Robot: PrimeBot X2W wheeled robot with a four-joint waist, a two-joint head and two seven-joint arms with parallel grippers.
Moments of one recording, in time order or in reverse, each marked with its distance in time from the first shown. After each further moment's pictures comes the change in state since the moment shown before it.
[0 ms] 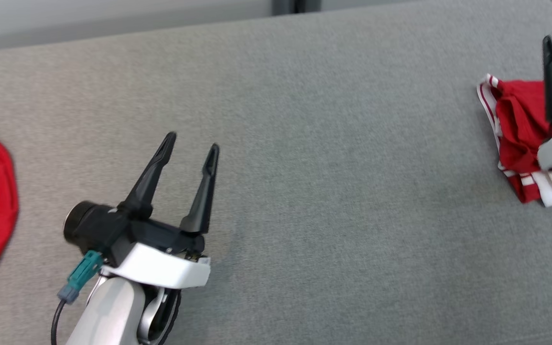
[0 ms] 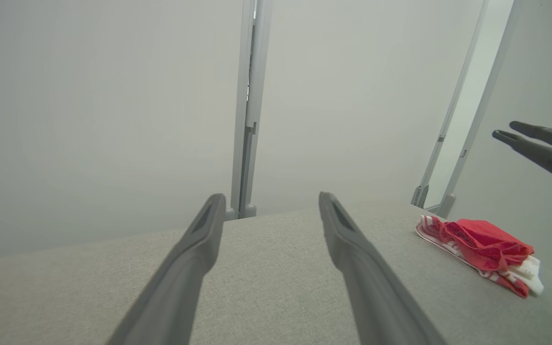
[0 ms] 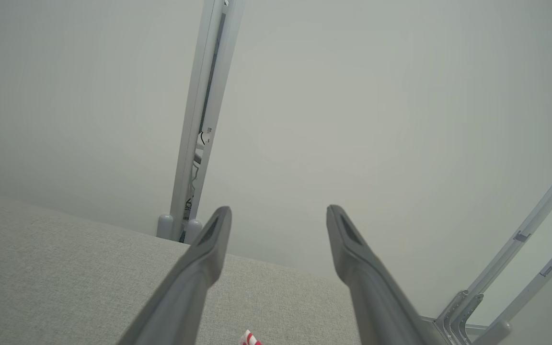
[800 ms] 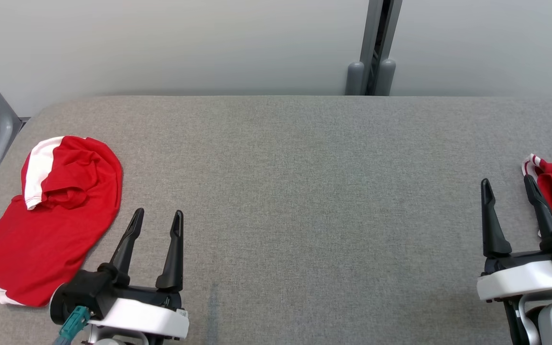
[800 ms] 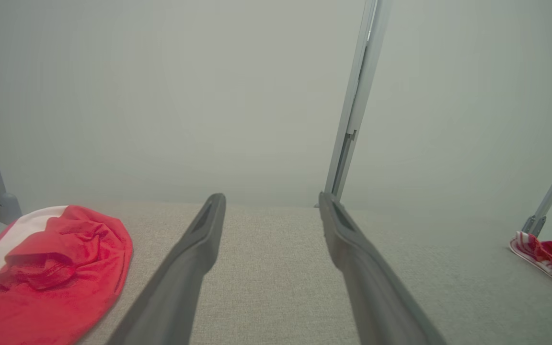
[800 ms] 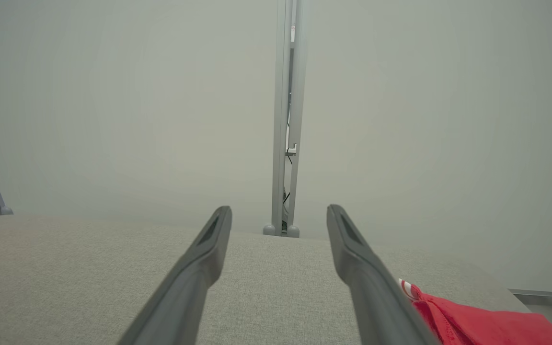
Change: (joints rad) left arm 0.227 -0.087 0.184 0.081 0.061 -0.017 -0.001; right arm 0.520 0.280 -0.141 -0.308 -0.015 0.000 0.000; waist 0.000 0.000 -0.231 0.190
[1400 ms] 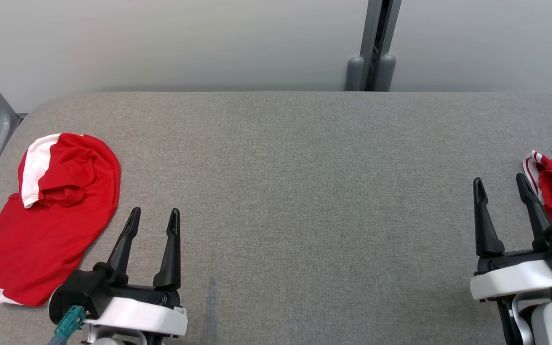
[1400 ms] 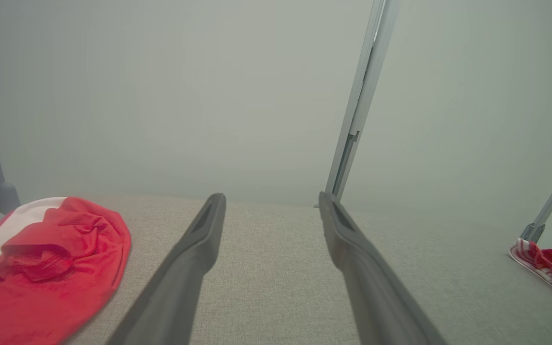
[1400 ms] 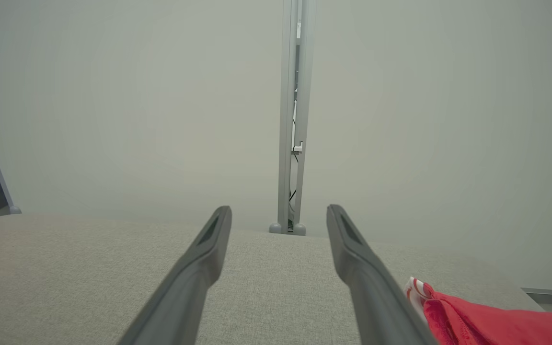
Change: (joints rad) left arm 0.001 -0.003 0.007 -0.003 -0.029 0.005 0.000; right arm 0.000 0.016 0.014 -0.008 -0.001 0.000 0.000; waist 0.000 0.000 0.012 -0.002
